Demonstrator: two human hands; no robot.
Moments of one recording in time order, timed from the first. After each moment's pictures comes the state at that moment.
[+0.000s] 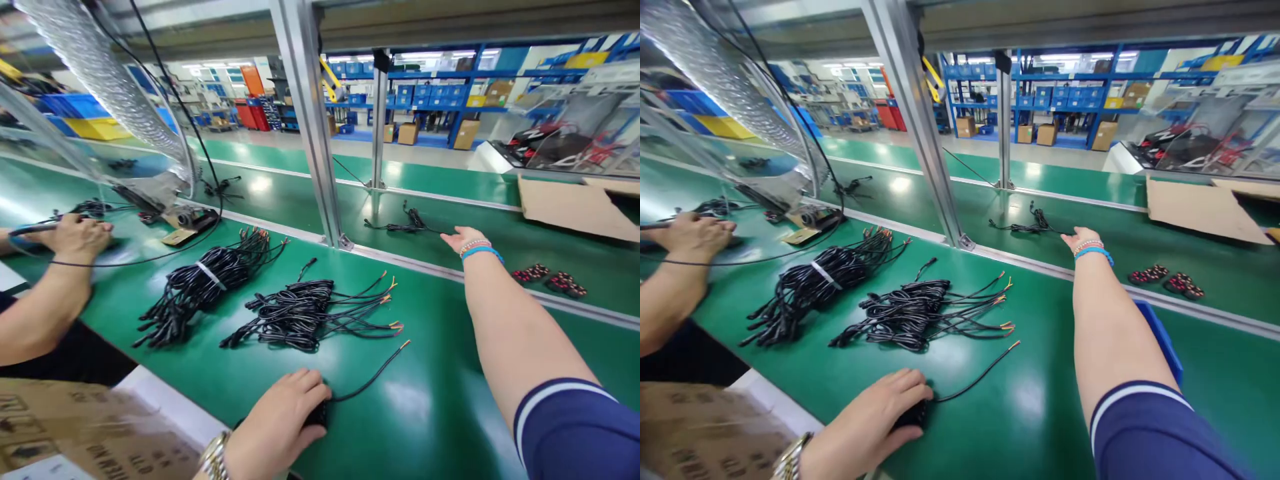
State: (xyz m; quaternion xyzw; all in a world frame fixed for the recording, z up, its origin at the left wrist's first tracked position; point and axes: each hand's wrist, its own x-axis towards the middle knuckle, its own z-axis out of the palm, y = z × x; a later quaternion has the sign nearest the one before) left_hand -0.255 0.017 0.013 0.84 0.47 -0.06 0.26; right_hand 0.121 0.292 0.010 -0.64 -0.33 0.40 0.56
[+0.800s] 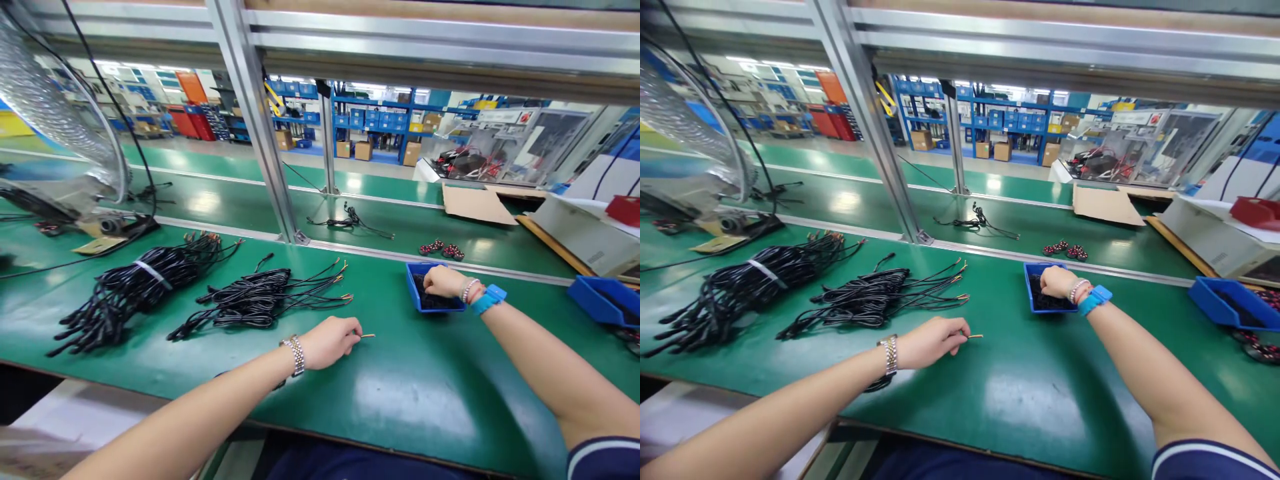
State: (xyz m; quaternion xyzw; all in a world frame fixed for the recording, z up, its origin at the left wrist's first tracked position) left_hand -0.143 0.033 0.009 0.84 0.37 0.03 0.40; right_hand 0.165 0.075 0.022 -0.66 -0.74 0.09 -0.12
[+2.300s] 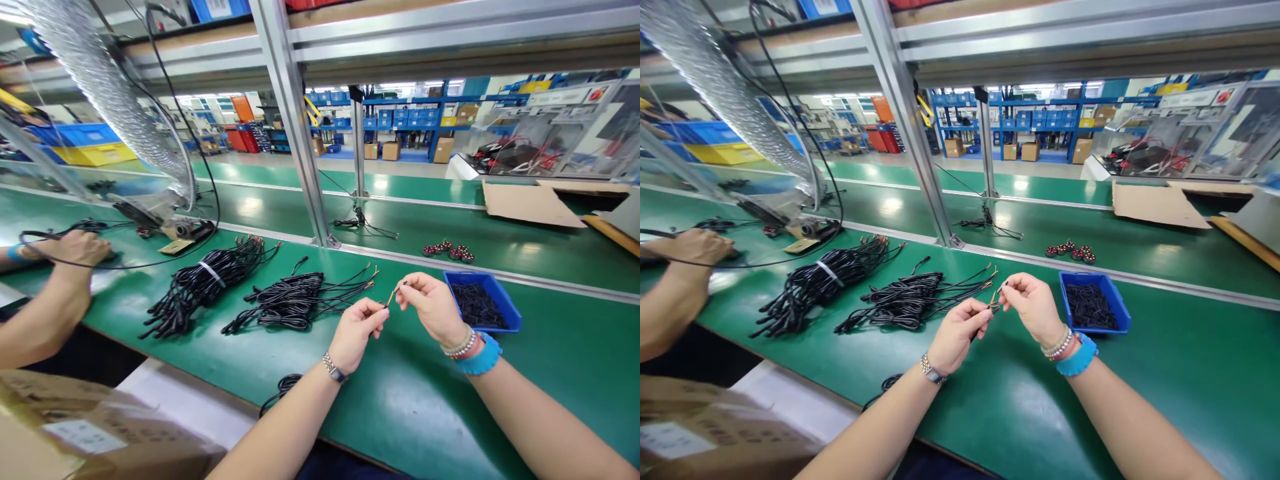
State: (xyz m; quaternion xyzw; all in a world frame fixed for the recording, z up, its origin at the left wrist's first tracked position) left_hand -0.133 0.042 -0.011 0.46 0.36 0.47 0.66; right_hand 0.017 0.050 0.024 -0.42 -0.53 0.47 0.57
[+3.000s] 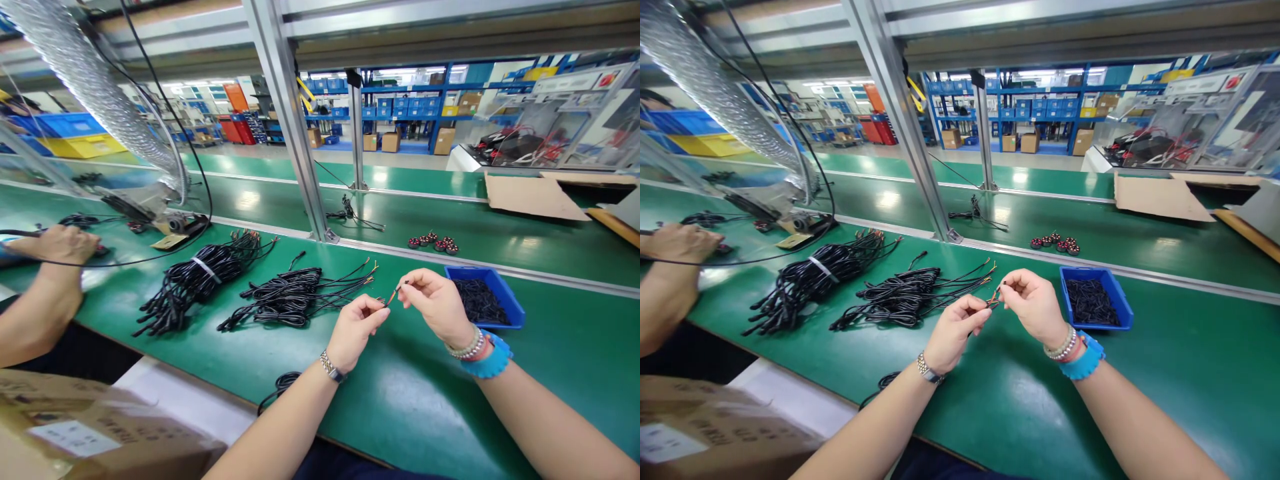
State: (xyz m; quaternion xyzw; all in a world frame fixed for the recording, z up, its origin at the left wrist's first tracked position) left_hand -0.135 0.043 -0.013 0.50 0.38 0.47 0.62; right_hand 0.018 0.043 0.031 -0.45 -0.59 0.40 0.54
